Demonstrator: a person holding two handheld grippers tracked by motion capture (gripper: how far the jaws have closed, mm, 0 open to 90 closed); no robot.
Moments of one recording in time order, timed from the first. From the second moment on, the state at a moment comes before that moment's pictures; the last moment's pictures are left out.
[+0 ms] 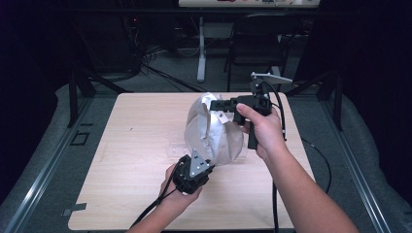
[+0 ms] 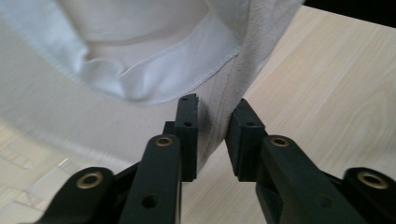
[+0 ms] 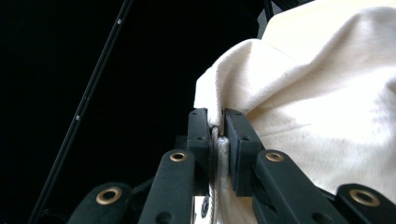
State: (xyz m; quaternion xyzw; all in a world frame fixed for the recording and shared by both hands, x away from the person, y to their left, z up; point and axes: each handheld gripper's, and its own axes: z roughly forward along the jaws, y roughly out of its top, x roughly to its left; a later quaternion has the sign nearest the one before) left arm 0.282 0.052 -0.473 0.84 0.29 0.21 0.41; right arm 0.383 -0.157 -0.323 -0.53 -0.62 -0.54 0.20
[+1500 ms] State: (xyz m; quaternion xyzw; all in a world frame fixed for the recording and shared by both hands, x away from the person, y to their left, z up) left arm 0.377 0.075 -0.473 0.83 0.29 0.10 0.47; right arm 0.414 -0.169 -0.338 -0.57 -0.60 -0.53 0.16
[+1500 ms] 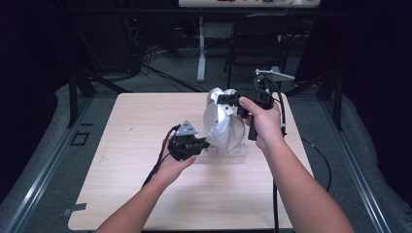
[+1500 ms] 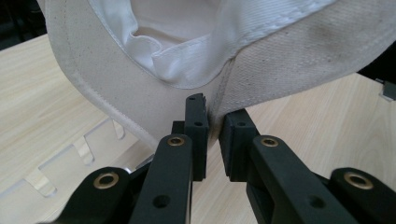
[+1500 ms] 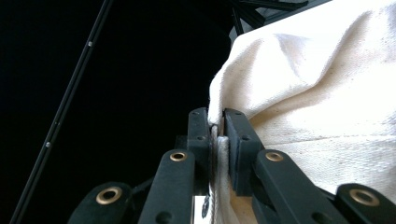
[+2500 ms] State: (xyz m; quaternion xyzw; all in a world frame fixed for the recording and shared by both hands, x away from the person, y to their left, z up) left arm 0.363 0.099 -0.491 0.81 0.38 0.10 0.45; right arm 0.420 -0.130 -0.356 -0.56 -0.63 -0.51 0.18
